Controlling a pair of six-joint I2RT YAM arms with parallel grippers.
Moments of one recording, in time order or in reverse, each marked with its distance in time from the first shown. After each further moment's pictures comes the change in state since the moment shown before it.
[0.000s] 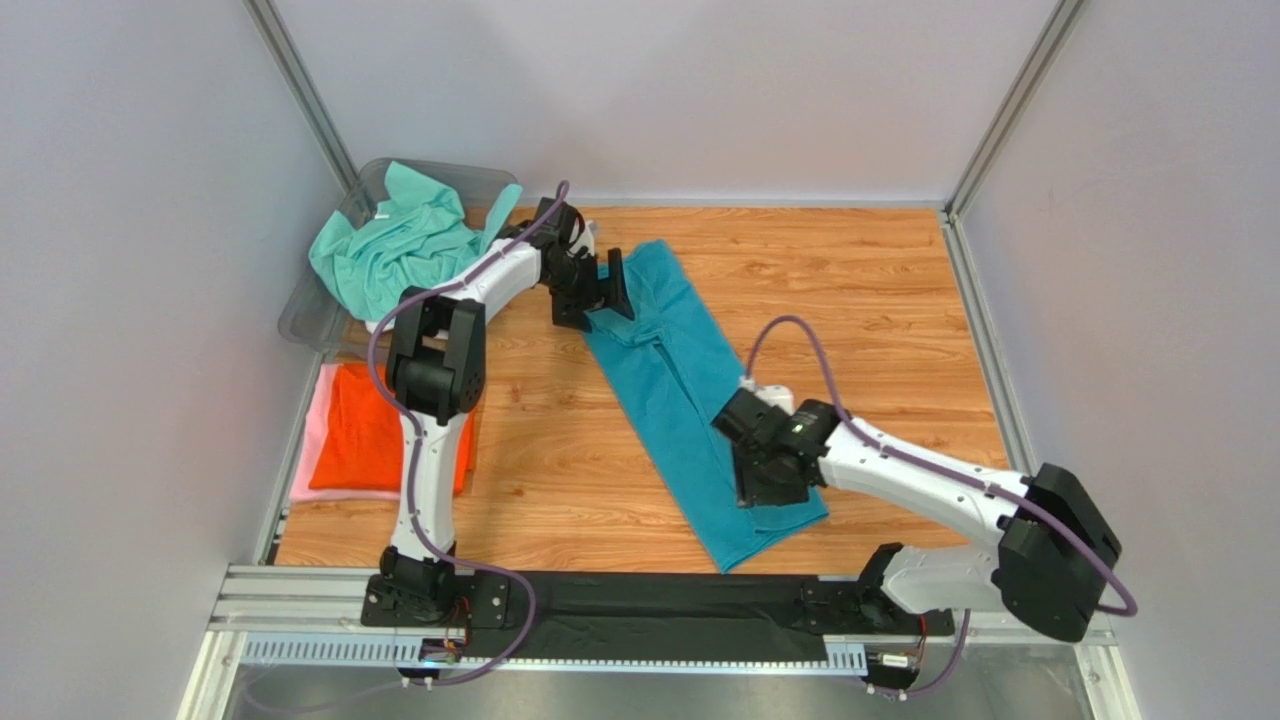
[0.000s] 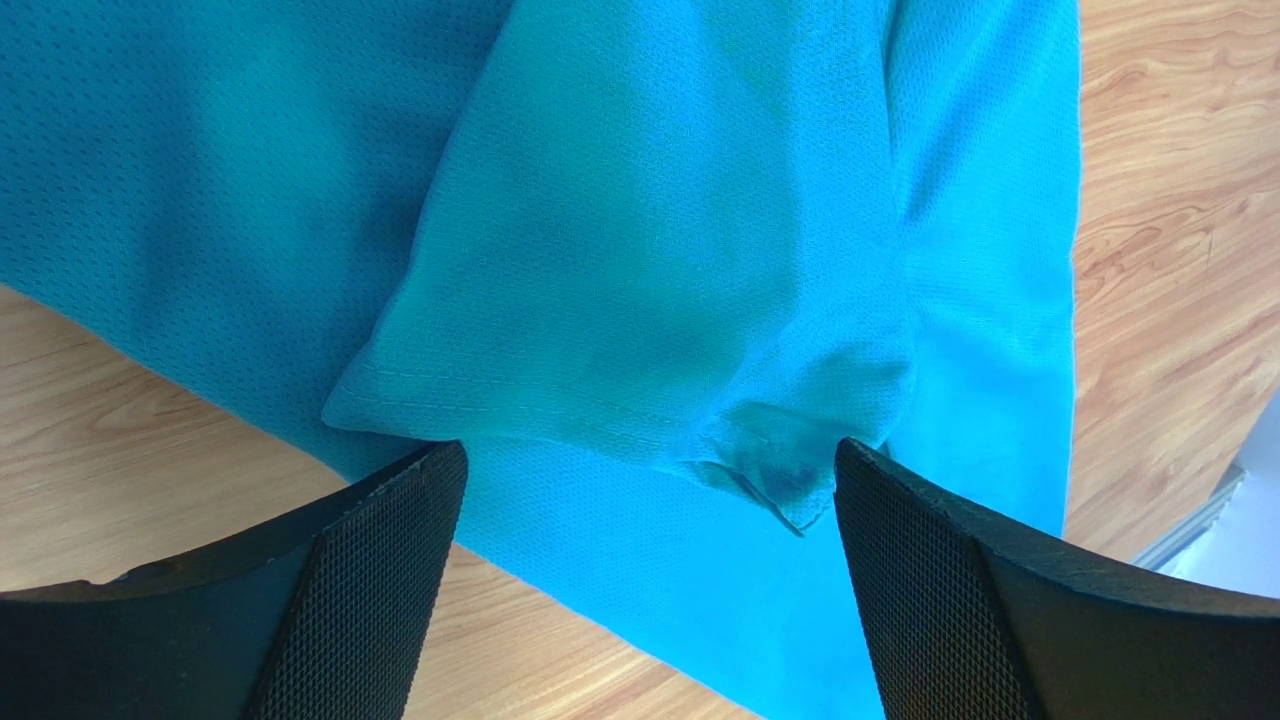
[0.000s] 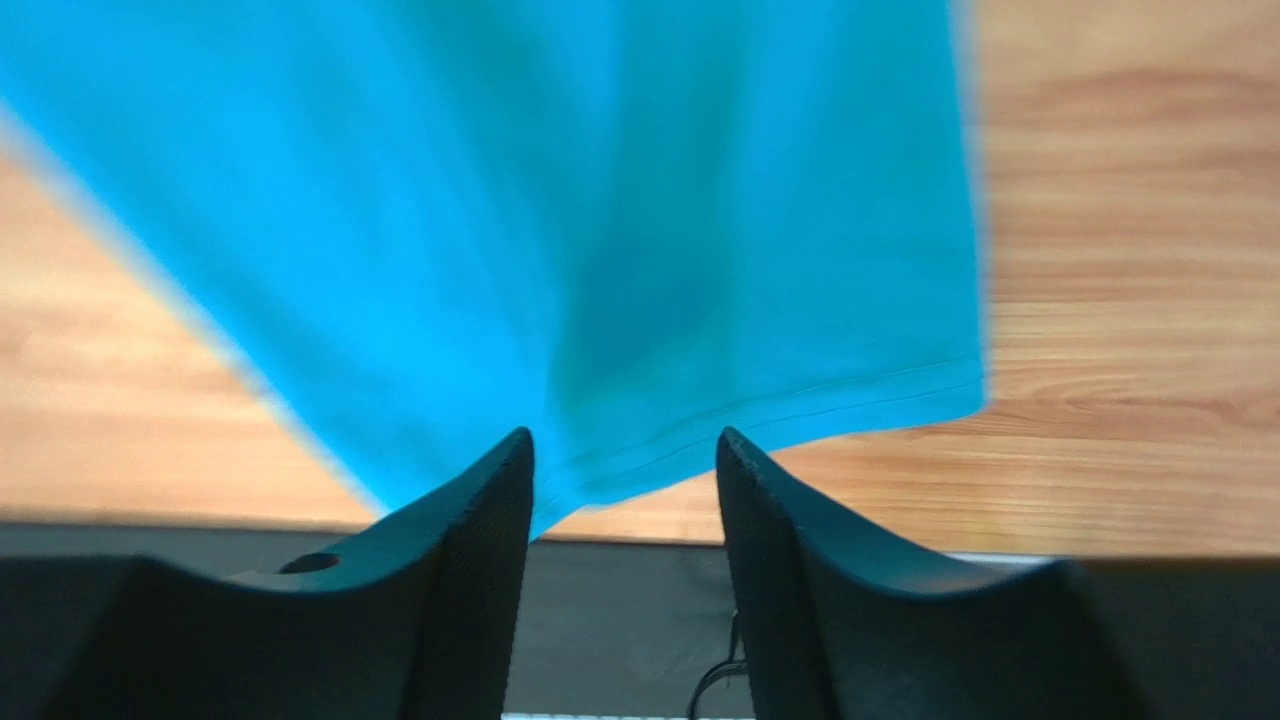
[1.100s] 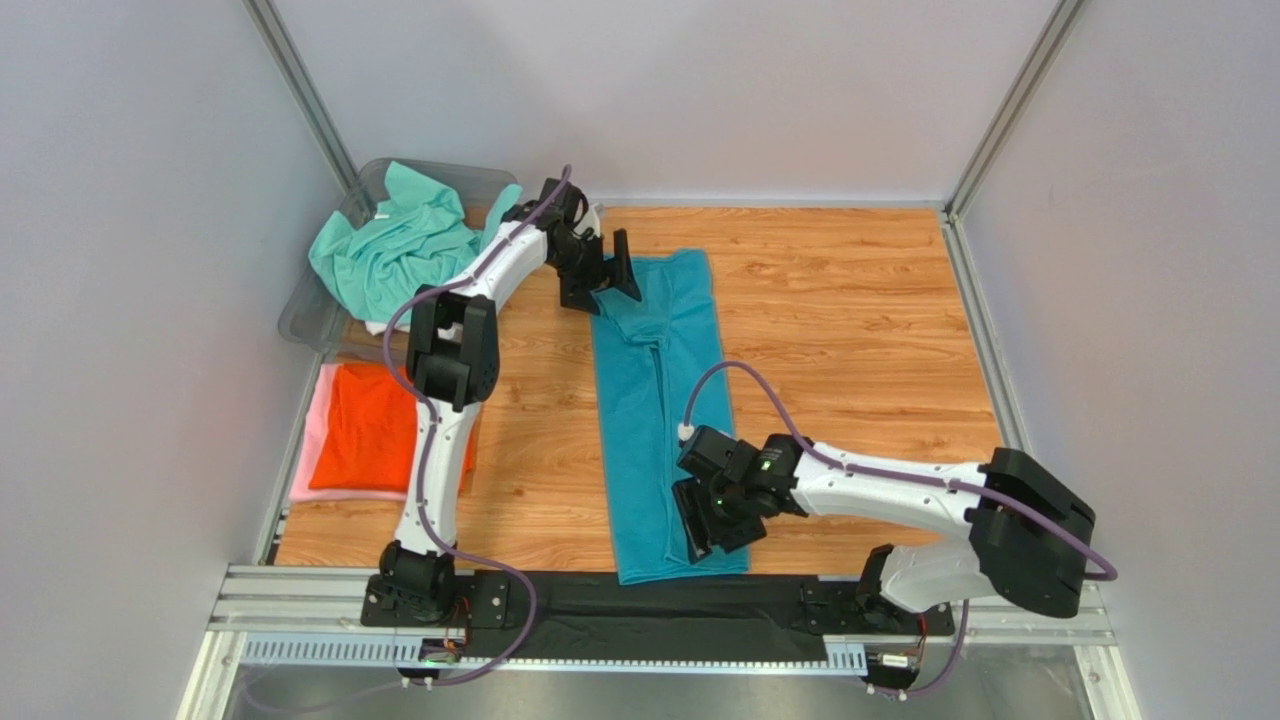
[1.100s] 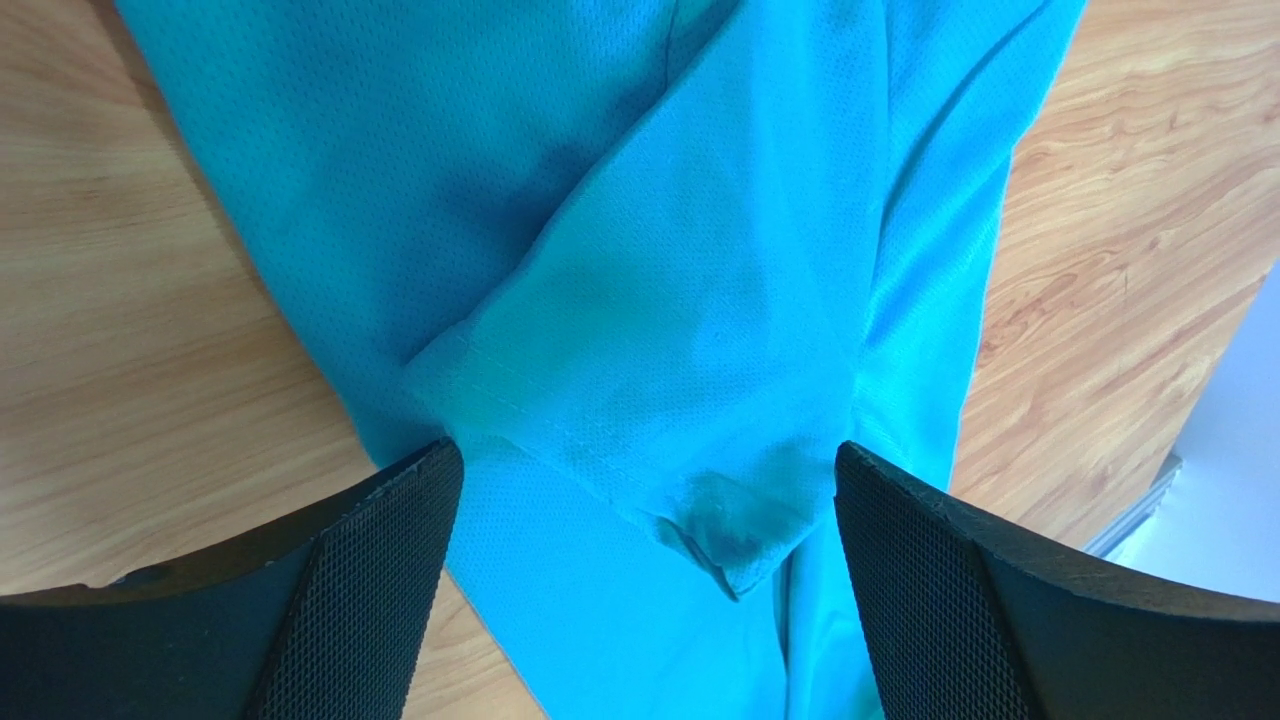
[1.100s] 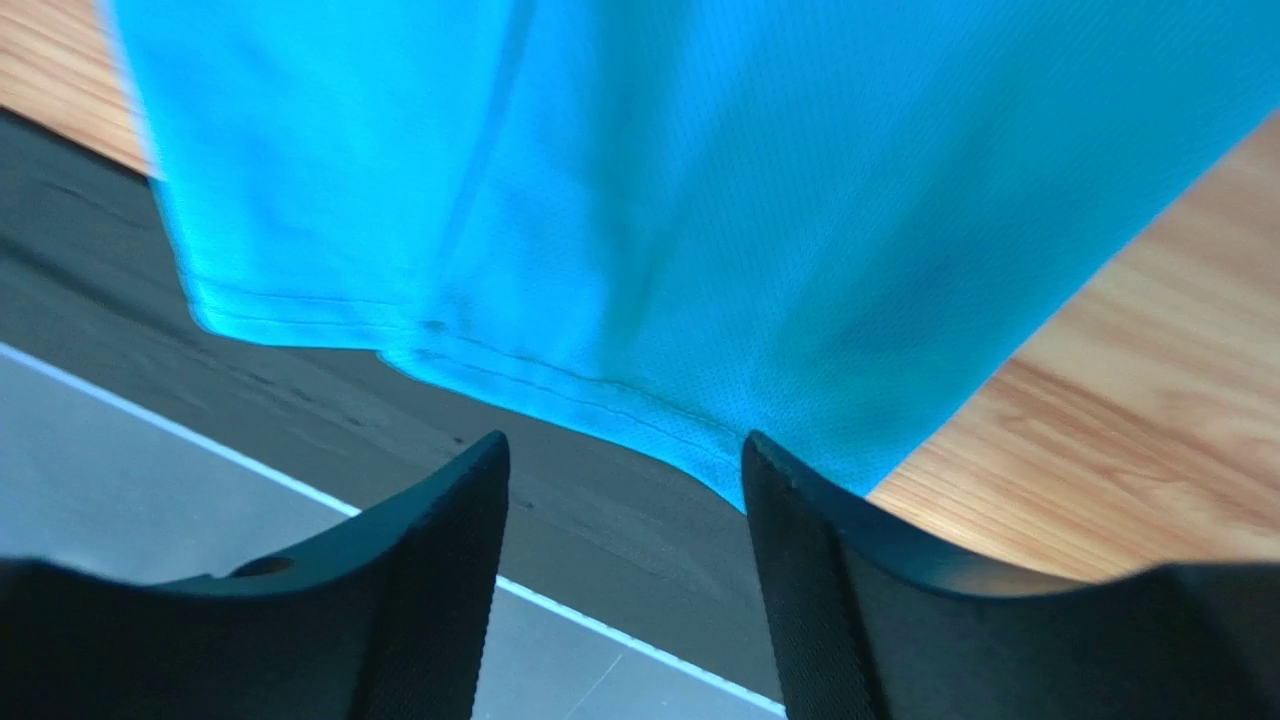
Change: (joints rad) left arm 0.011 0.170 0.311 -0.142 0.074 0.006; right arm 0.156 0.077 -0.114 0.272 -0.344 -0.012
